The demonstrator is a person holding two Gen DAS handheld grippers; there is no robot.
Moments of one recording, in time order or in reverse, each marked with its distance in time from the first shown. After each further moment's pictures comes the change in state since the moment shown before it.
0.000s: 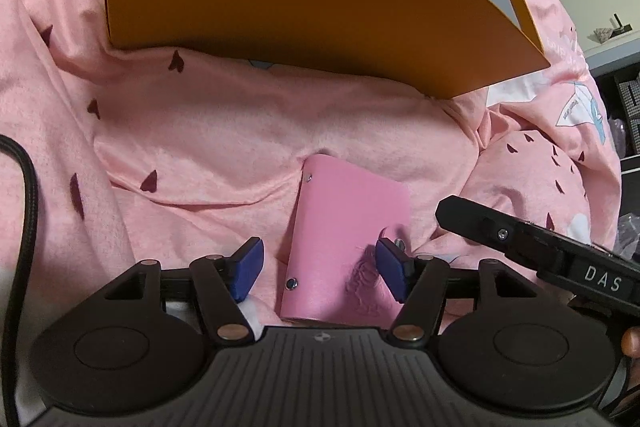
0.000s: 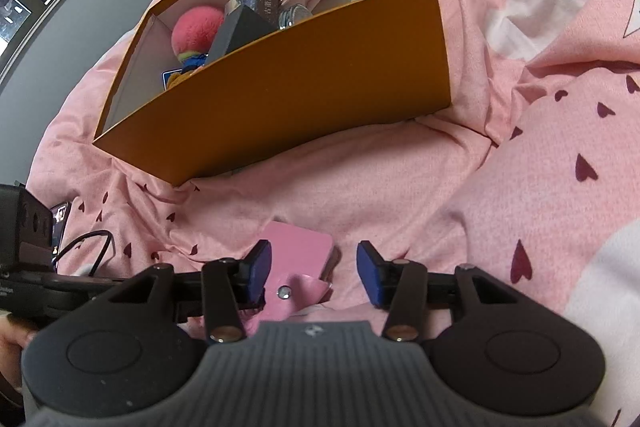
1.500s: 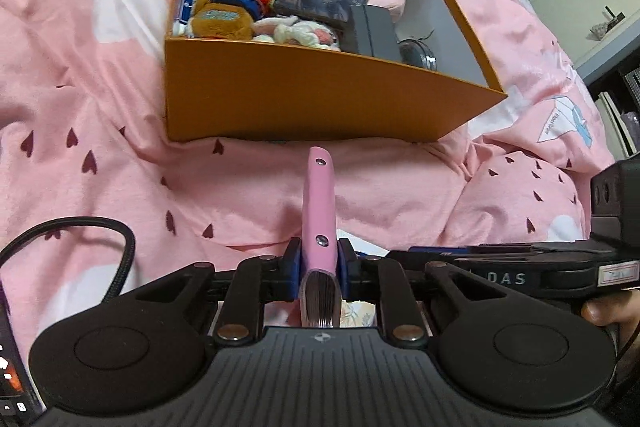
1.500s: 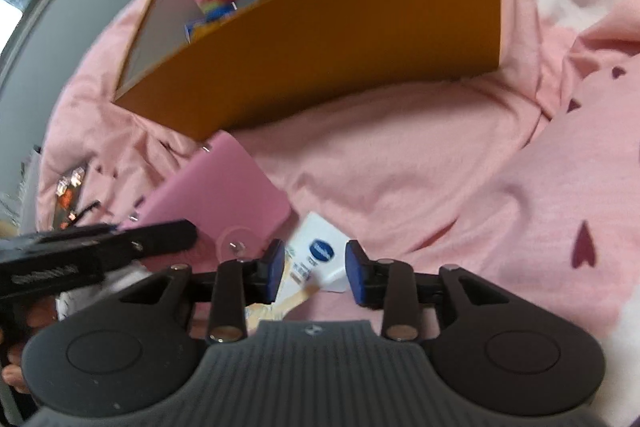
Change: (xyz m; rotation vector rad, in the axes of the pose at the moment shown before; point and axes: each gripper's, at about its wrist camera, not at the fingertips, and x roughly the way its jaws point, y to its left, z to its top) left arm -0.070 -0.021 -0.004 0.121 -0.175 0.140; right arm 0.024 0.014 0.004 -0.028 0.179 0.060
